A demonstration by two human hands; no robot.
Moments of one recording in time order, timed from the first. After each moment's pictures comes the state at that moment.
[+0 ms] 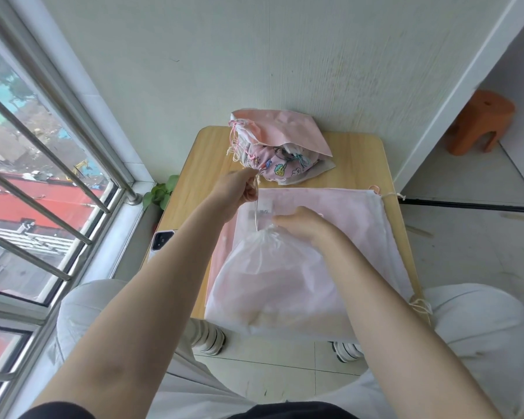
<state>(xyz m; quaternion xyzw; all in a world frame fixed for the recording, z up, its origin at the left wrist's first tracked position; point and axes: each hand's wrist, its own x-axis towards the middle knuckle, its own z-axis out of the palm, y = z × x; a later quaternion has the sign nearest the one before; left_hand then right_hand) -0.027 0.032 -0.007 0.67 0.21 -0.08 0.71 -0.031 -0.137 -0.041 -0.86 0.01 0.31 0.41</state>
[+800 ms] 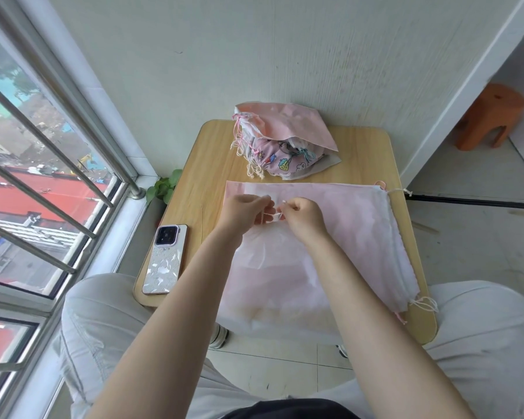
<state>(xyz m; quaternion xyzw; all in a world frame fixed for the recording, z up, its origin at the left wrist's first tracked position) -0.076 0.010 -0.035 0.70 0.23 -0.05 0.67 -0.042 -0.121 -0.063 -0.83 0.03 0.12 0.54</state>
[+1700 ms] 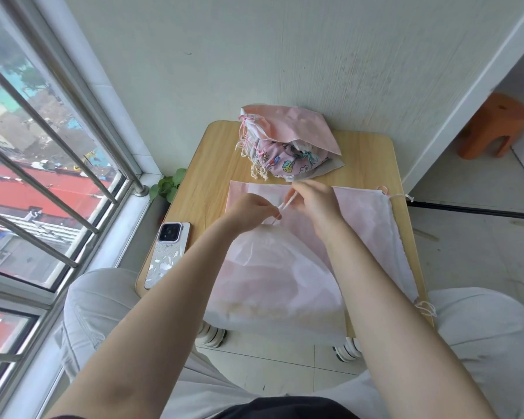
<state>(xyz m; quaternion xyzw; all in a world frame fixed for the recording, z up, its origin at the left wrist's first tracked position) -0.064 0.019 -0.030 0.87 0.13 -0.14 0.46 -0.021 -0.131 -0.035 -0.70 0.06 0.14 0.70</state>
